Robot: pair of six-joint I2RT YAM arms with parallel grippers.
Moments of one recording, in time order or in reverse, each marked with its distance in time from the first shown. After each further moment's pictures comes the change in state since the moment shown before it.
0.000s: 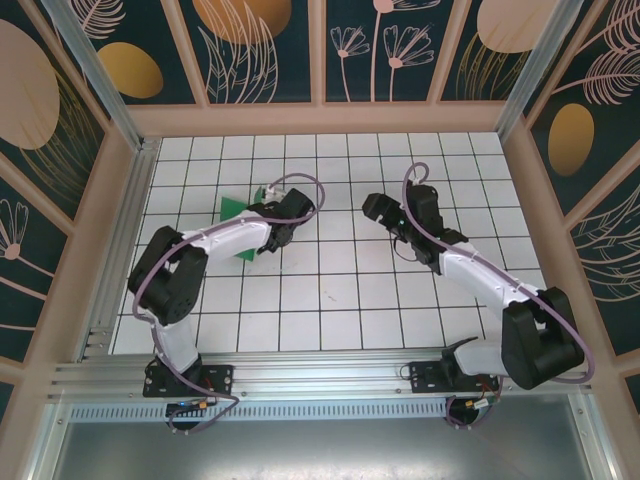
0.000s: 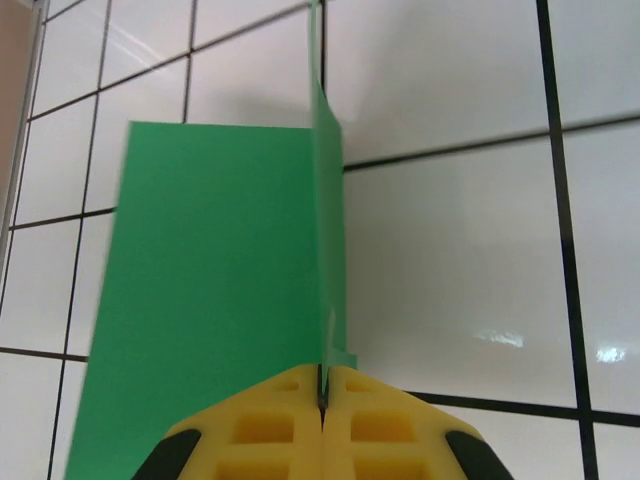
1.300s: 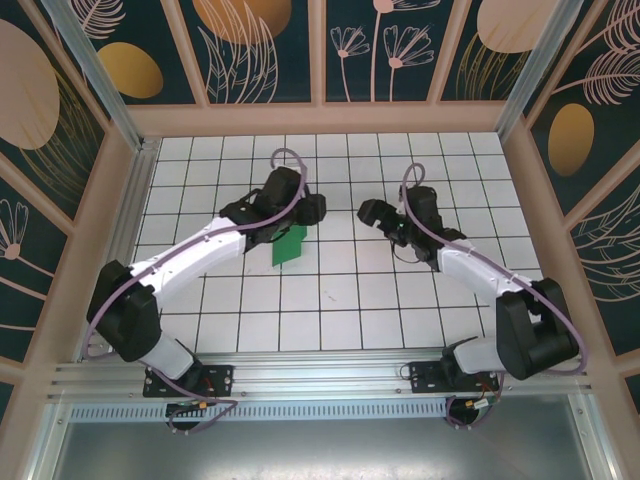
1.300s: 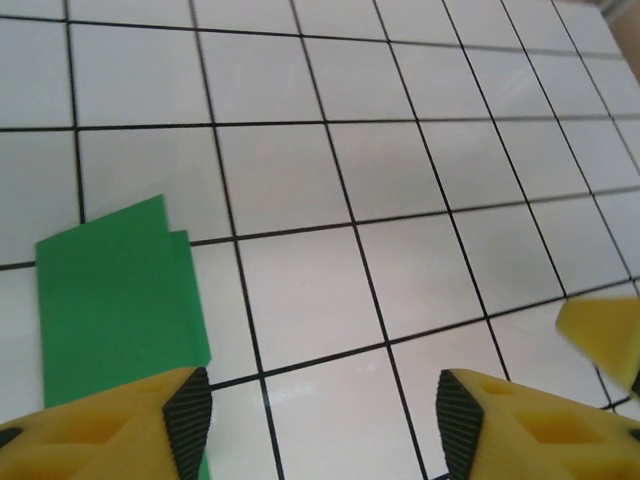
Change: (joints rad) left arm -0.009 -0.324 -0.033 0.285 0.624 -0.166; right arm -0.009 0.072 -0.005 -0.010 -0.208 0.025
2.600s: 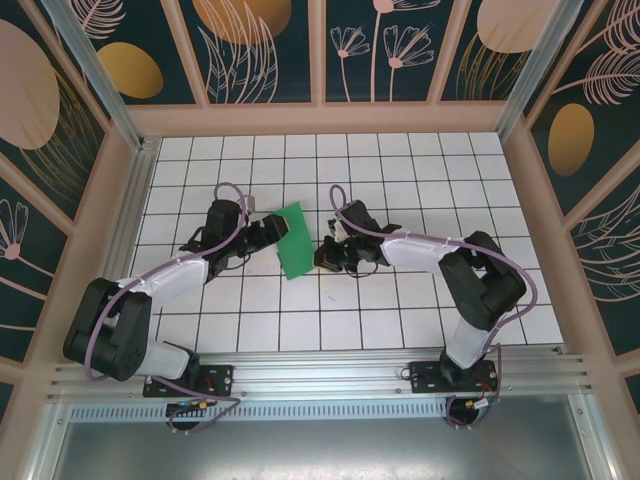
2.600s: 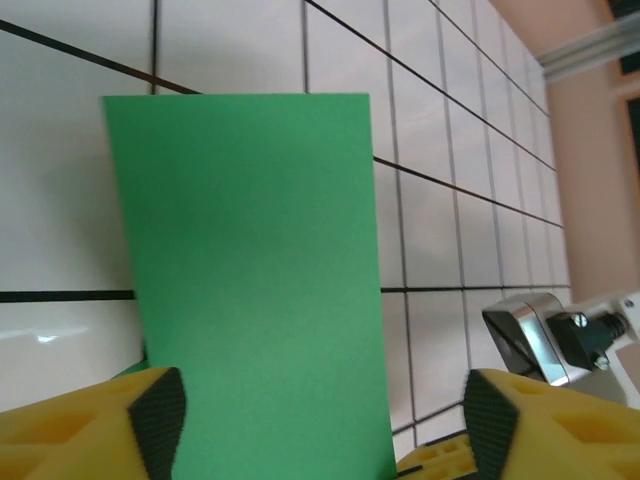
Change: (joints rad) left arm 0.306 -0.126 -0.552 0.509 0.507 -0.227; right arm 0.294 0.334 0.195 -0.168 -0.259 0.046
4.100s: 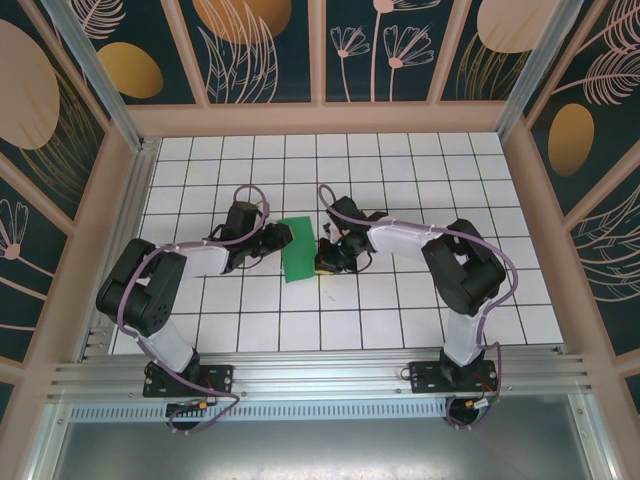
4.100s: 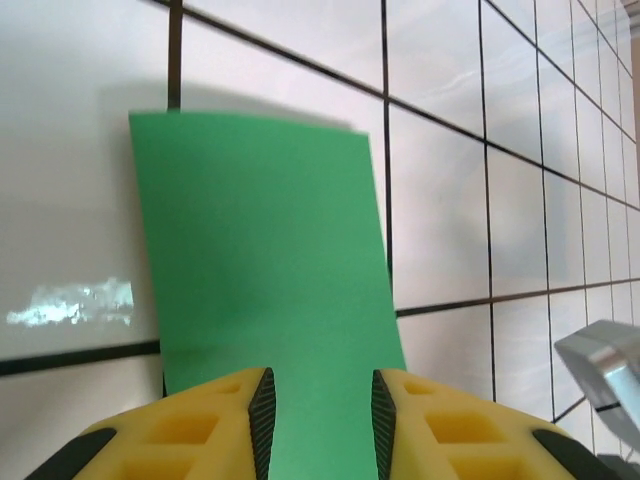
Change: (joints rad) left arm -0.033 0.275 0.082 0.085 -0.043 0.030; right arm 0.007 0.153 0.179 -0.251 0.008 -0.100
